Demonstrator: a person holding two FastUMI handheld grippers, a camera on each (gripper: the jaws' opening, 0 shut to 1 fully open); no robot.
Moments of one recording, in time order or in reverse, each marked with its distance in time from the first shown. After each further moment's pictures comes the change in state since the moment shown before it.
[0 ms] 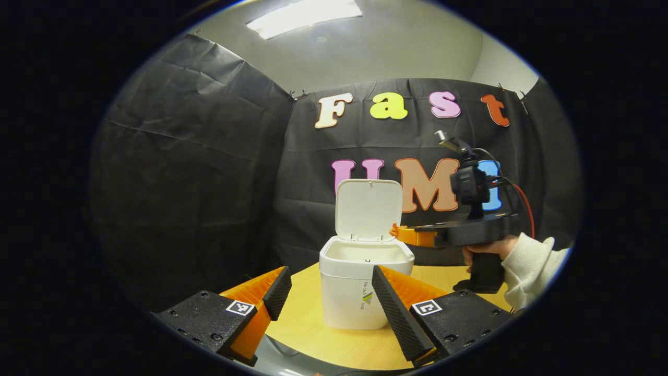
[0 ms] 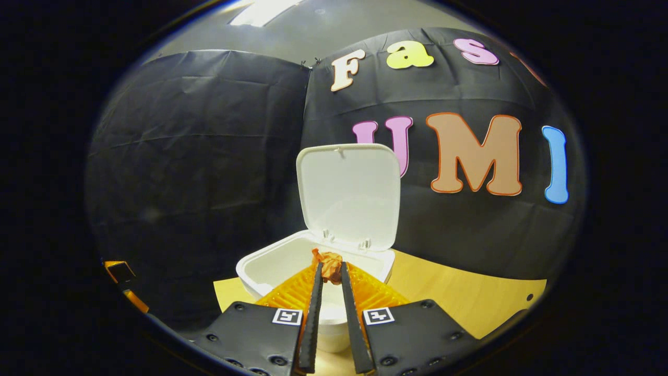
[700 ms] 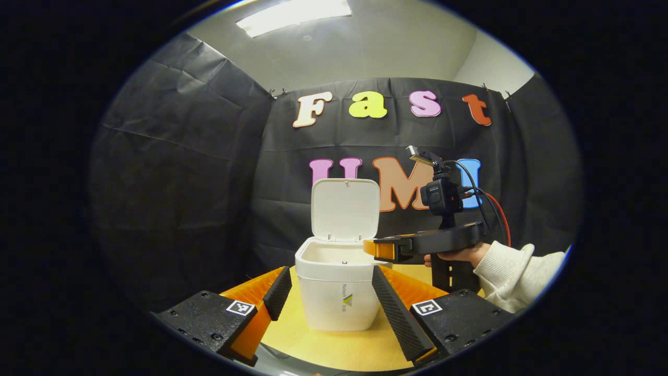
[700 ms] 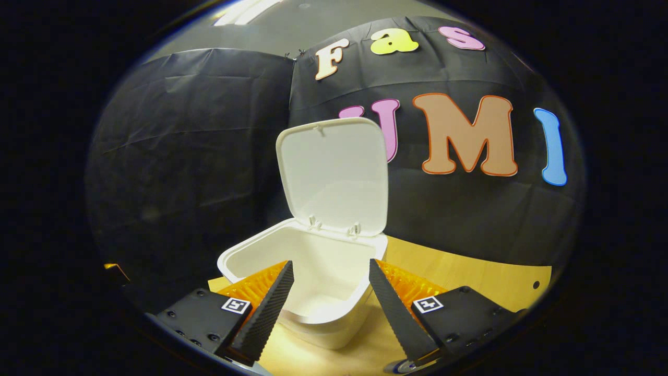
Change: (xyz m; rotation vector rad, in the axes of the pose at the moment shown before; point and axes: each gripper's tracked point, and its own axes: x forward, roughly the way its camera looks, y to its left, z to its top) left arm 0.010 -0.041 -0.002 -0.003 0.002 -0.153; right arm -0.005 -0.028 -0.010 0.069 0.023 -0.051
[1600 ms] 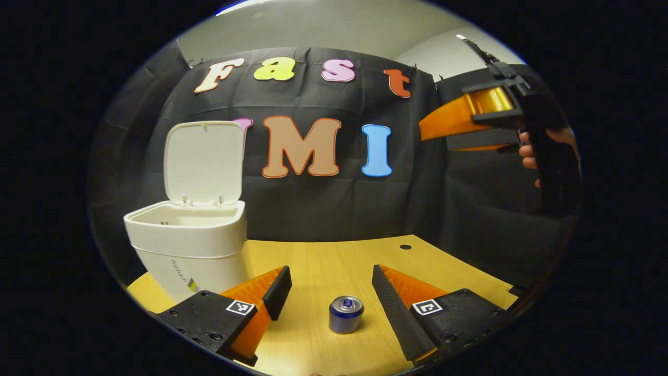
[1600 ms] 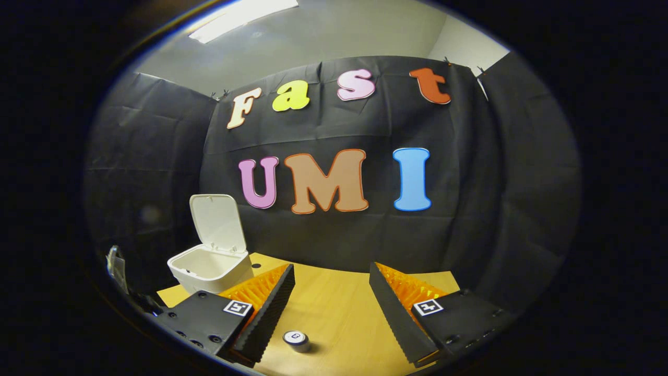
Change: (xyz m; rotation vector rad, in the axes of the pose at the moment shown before) left arm 0.074 -0.213 -0.115 -0.002 0.127 -0.518; right arm -0.271 -0.170 0.003 0.116 -0.183 -0.531
